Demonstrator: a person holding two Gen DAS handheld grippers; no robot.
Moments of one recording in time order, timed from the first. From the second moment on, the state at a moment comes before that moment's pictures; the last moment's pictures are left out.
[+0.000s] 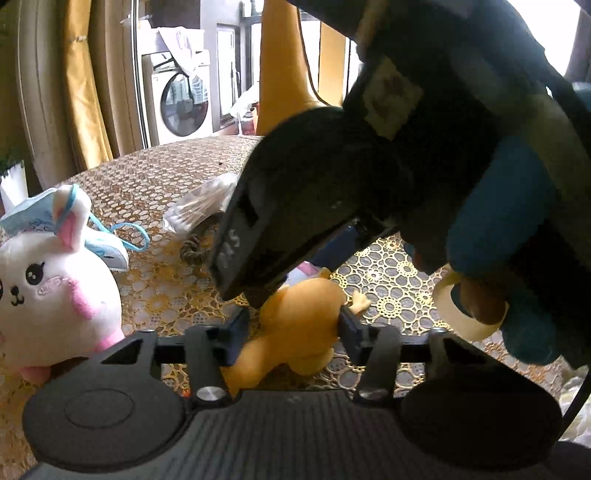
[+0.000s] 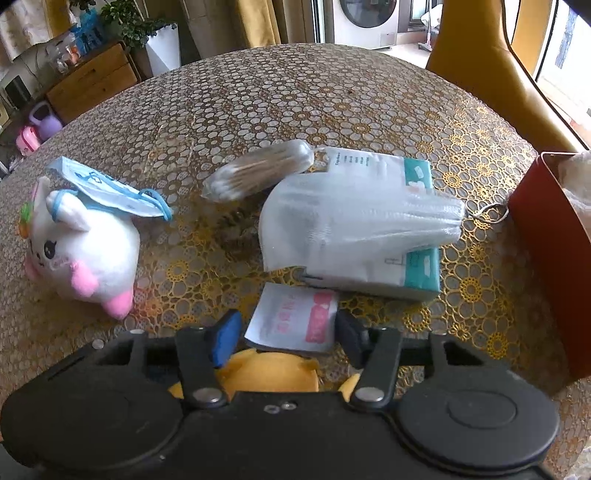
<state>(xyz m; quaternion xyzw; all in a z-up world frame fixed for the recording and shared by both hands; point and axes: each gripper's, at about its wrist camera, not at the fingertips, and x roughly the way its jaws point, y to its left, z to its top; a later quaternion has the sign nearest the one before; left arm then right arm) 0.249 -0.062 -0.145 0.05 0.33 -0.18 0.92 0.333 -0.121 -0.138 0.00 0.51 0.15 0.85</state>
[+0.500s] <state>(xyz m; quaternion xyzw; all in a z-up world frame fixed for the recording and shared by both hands) 0.230 -0.061 -0.140 0.05 0.35 -0.18 0.92 0.322 -0.135 -0.132 0.04 0.51 0.15 0.84</state>
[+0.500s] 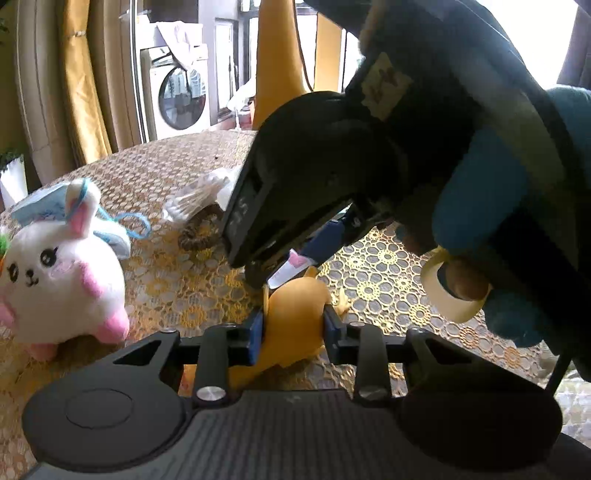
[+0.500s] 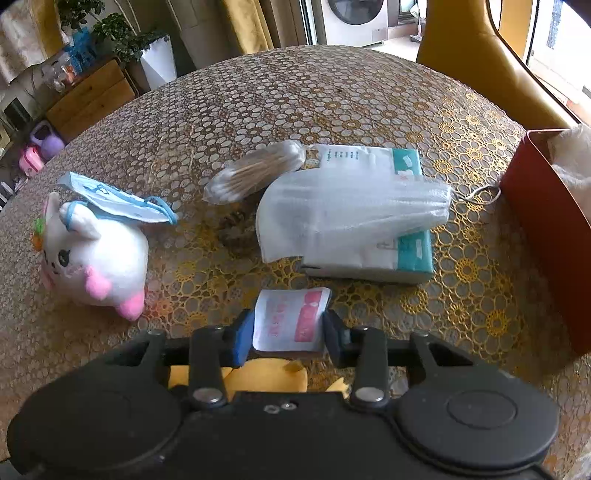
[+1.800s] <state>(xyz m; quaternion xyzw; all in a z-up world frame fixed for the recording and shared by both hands) 0.175 -0.091 0.004 -0.03 0.34 -0.19 0.92 0.169 -0.253 -0.006 0.09 0.36 0.20 0.91</state>
